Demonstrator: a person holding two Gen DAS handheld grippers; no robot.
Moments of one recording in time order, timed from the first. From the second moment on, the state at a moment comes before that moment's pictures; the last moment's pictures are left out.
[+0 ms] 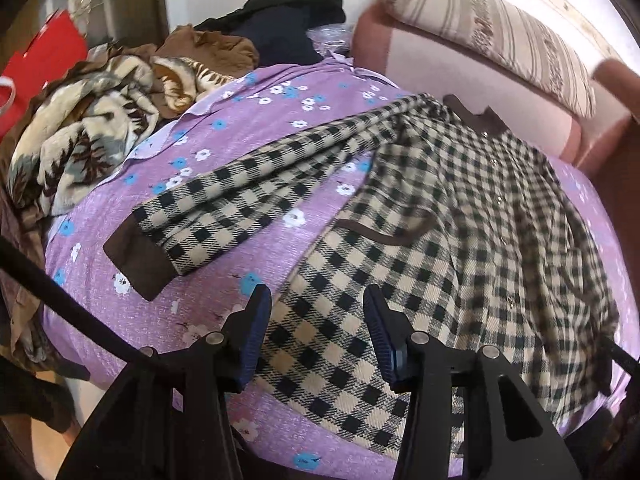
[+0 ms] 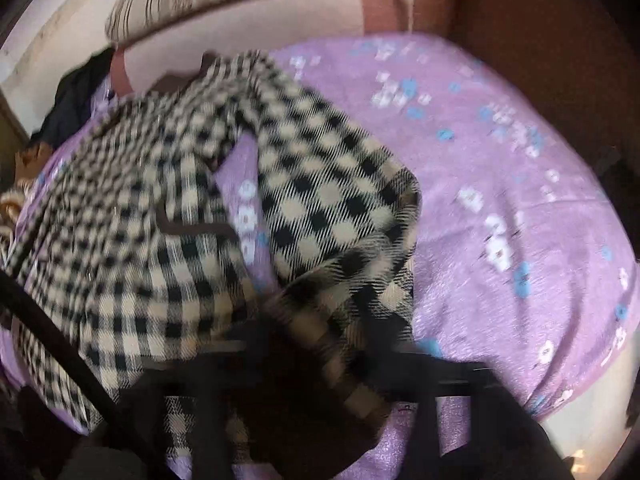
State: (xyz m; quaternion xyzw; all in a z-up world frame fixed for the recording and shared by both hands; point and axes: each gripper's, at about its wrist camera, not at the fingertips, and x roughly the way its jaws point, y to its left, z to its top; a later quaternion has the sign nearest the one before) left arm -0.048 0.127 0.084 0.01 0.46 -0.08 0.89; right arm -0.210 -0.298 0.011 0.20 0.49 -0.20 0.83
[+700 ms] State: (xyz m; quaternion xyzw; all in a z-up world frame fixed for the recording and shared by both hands) left arm -0.046 0.119 0.080 0.03 0.46 -0.08 0.89; right arm -0.233 -0.543 0.076 0.19 0.42 -0.48 0.75
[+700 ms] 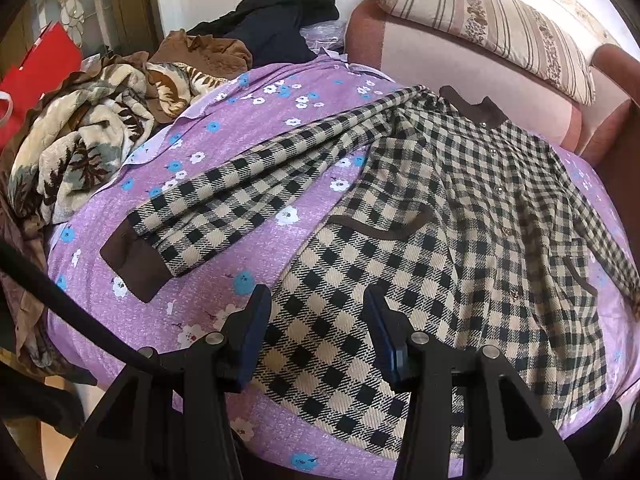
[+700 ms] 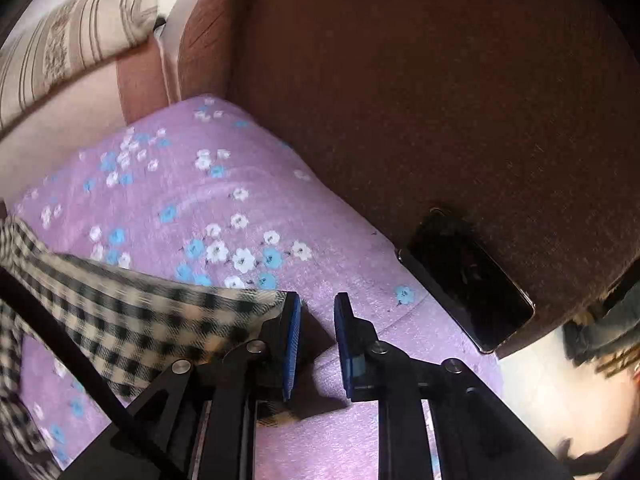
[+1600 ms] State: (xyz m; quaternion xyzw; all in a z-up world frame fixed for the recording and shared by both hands) left arm -0.063 0.094 0.082 0.04 0.46 -0.10 0.88; right arm -0.203 -0.409 0.157 0.07 0.36 -0.42 0.83
